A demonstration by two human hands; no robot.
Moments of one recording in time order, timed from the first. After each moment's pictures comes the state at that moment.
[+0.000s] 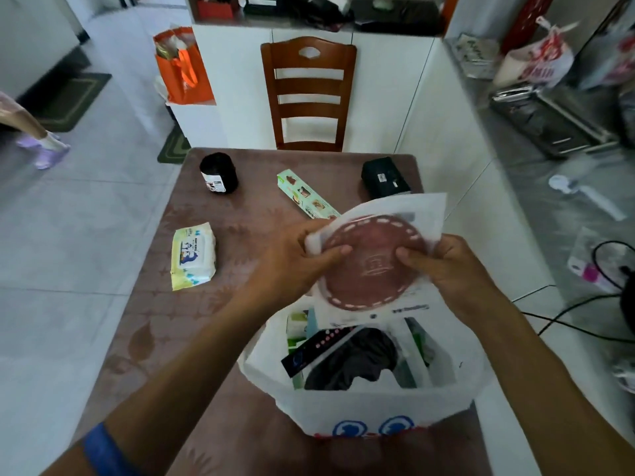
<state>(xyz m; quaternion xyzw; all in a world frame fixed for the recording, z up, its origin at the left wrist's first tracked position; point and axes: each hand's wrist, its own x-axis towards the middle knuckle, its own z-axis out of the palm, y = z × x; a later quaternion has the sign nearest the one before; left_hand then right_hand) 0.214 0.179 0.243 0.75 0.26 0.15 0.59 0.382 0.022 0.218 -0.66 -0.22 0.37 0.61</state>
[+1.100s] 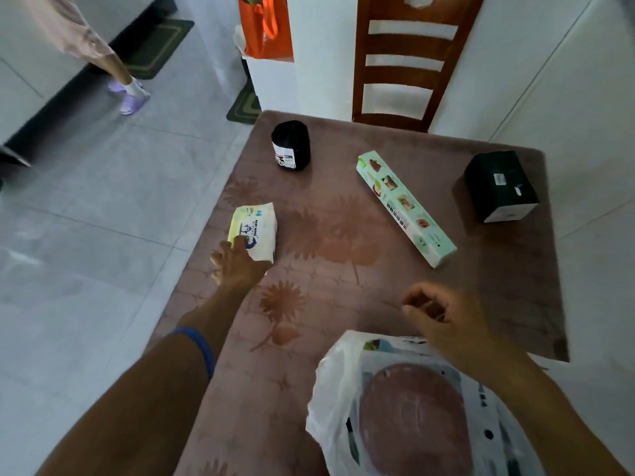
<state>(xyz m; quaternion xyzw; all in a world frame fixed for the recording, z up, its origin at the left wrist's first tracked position) 0.136 0.397 -0.004 0.67 0.69 -0.01 0.27 0.355 0.133 0.118 -0.78 -0.44 0.34 0.27</state>
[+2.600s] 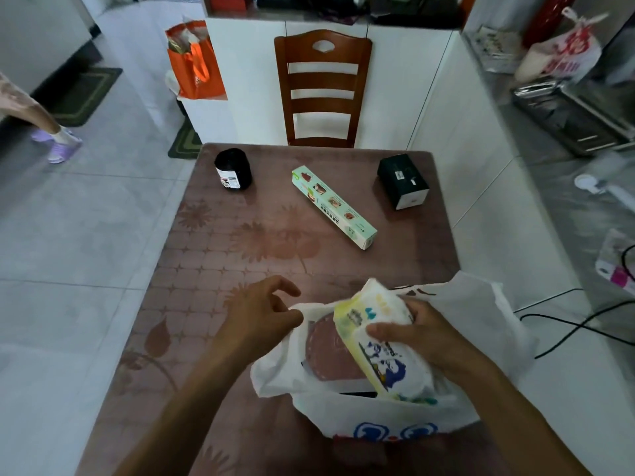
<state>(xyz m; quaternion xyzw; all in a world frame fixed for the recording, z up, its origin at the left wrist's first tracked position) 0.142 0.194 0.185 0.77 0.44 0.01 0.45 0.320 0.019 0.172 -0.71 -0.16 0.53 0.44</state>
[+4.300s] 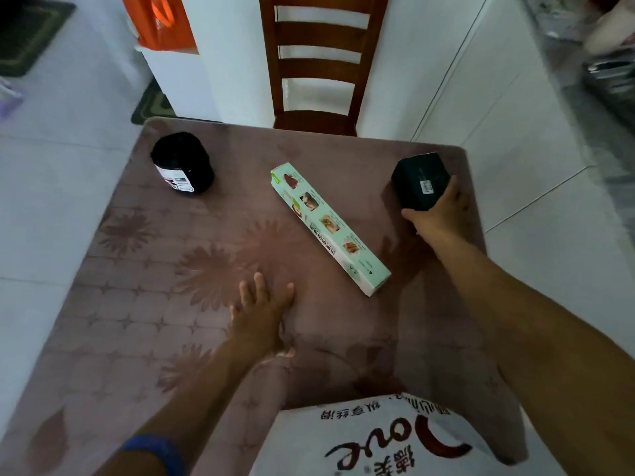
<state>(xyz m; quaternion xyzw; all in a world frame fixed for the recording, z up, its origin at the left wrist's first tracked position) 0.284 0.333 -0.047 0.89 0.34 -0.25 0.18 0.620 0.253 -0.011 -0.96 -0.13 0.15 0.22</state>
